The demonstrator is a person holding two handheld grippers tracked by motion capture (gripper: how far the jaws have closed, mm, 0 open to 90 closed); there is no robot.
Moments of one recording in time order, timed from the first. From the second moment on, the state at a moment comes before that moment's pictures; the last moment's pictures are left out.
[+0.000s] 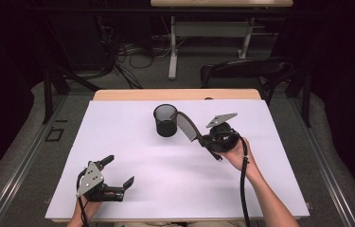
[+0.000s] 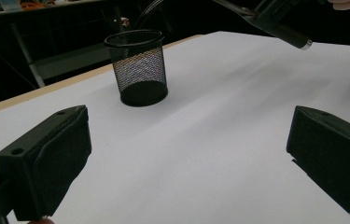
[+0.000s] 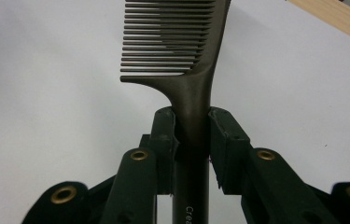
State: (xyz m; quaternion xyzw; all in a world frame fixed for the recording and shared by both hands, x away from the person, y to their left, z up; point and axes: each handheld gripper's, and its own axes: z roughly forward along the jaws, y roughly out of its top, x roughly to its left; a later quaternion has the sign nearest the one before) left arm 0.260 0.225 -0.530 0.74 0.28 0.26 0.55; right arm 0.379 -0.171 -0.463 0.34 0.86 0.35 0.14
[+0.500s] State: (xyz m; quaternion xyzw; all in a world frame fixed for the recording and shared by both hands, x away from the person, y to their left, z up) left arm 0.260 0.224 -0.530 0.74 0.28 0.26 0.55; right arm 0.380 -0.177 -0.460 0.34 0.85 0.37 0.16
